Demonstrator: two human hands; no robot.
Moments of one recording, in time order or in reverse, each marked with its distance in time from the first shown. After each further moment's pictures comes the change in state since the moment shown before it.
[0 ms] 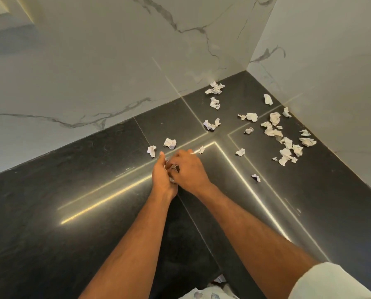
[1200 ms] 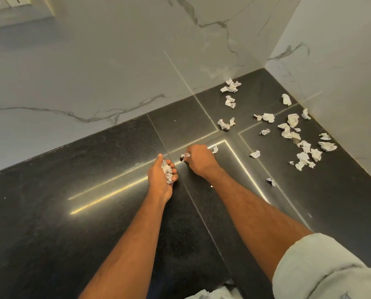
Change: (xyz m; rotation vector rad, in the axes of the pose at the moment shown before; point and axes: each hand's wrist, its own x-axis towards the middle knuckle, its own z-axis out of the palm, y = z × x) left_hand 0.017 0.026 -0.041 0.125 0.129 0.062; right_hand 0.053 0.013 0.004 -0.109 -0.226 0.308
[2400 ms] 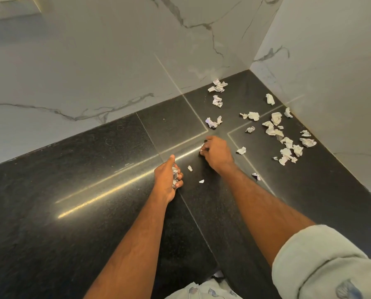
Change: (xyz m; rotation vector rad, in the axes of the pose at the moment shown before) left_hand -0.022 -0.031 0.023 0.167 -0.056 -0.054; right_hand -0.016 0.070 -0.031 -0.008 0.179 0.033
